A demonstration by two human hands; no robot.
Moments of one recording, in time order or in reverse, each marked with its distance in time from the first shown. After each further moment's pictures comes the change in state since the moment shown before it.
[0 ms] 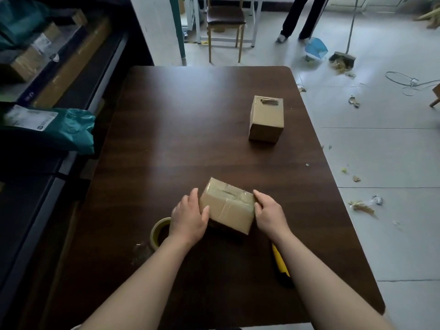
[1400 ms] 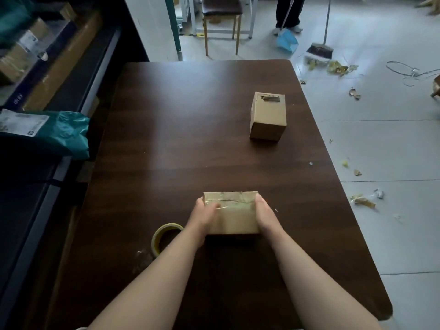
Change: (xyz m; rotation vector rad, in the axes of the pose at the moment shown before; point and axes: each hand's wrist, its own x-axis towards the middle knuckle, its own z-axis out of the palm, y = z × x) left_hand 0.030 0.020 0.015 -0.870 -0.202 -0.476; right_hand 0.009 -0.016 0.017 0.447 -0.052 0.383
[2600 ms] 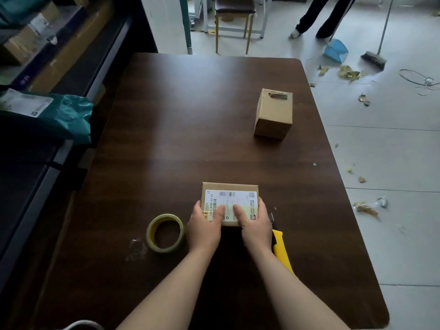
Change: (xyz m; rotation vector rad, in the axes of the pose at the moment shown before) left_hand -0.016 -0.052 0.023 0.196 0.317 0.238; right_hand -0.016 0.038 0.023 0.045 0.147 -0.207
